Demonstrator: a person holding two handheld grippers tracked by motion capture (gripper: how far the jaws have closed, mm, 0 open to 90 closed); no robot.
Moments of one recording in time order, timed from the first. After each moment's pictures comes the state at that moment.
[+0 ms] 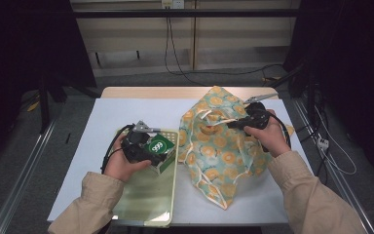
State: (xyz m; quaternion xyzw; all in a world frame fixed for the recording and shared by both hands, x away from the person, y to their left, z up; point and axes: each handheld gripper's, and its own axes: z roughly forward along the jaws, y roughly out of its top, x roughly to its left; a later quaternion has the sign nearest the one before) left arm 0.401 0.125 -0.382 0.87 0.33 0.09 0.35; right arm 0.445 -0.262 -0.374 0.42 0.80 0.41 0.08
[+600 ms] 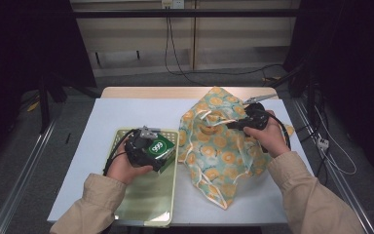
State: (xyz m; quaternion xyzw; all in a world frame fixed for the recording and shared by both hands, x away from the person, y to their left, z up) left arm 0.395 0.115 -0.394 0.89 0.31 0.12 0.30; right arm 0.445 -0.261 -0.376 0.42 0.80 0.41 0.08
